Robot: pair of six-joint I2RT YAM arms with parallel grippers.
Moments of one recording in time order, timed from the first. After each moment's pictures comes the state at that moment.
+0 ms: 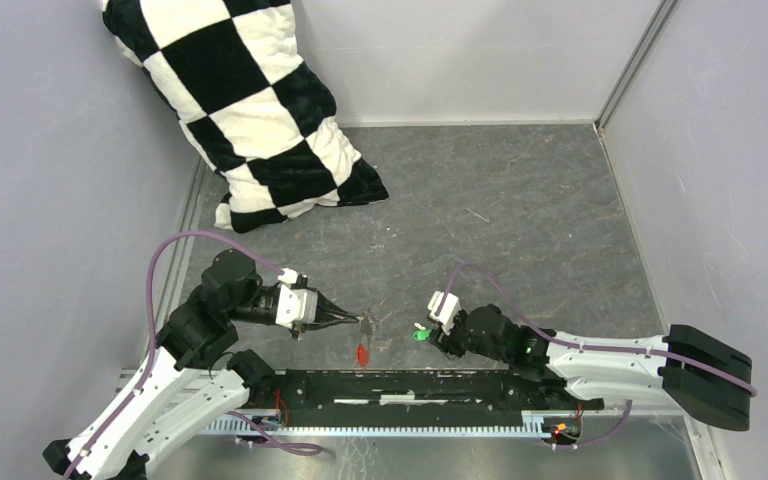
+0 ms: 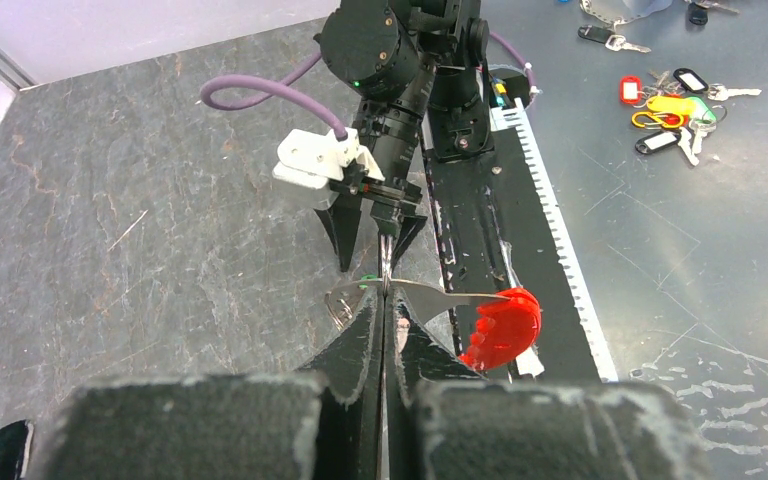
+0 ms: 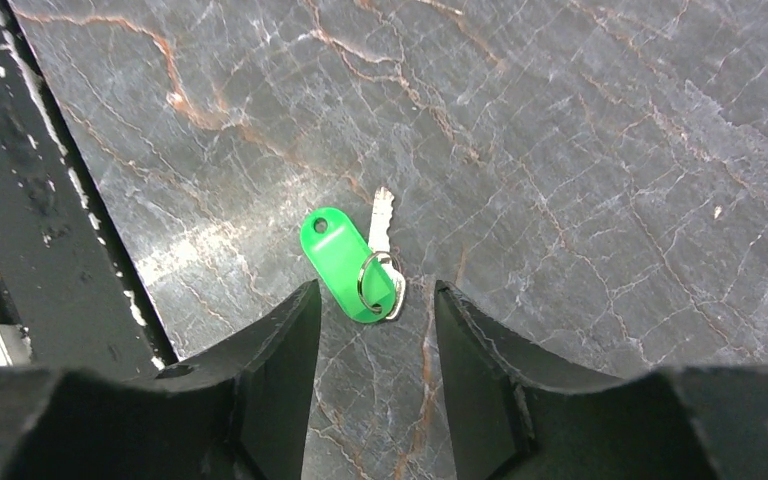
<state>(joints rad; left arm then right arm) -0.69 0.55 0.78 -0.50 0.92 0.42 1.16 0.96 0.15 0.30 0.11 -0.02</state>
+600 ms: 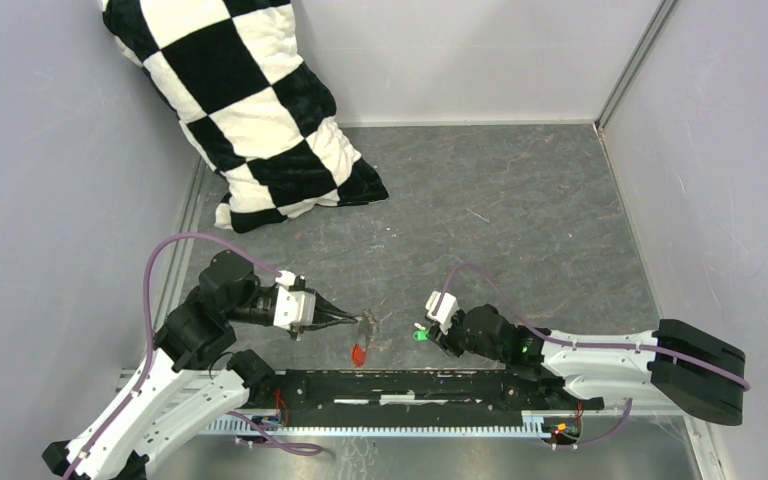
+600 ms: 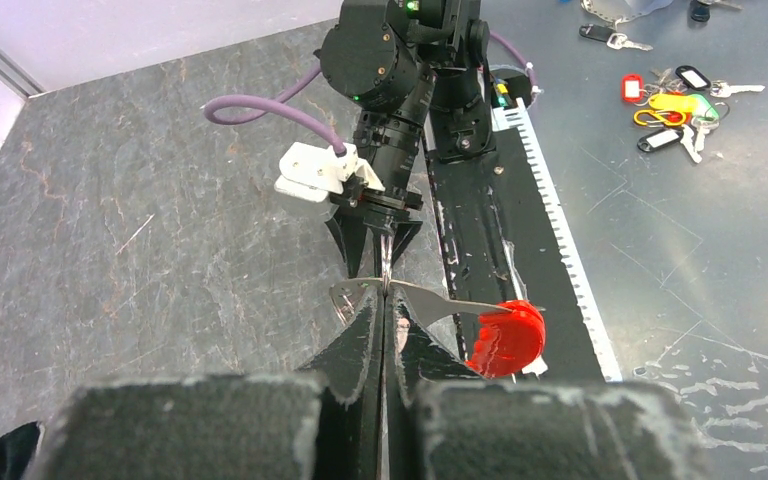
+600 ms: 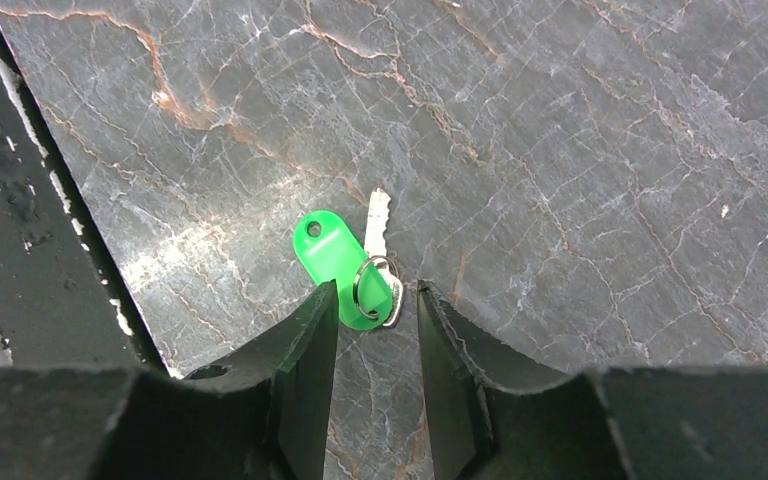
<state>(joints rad) -0.69 0.54 0.79 -0.51 0.92 0.44 1.16 1.03 0.15 0.35 0.12 -0.02</state>
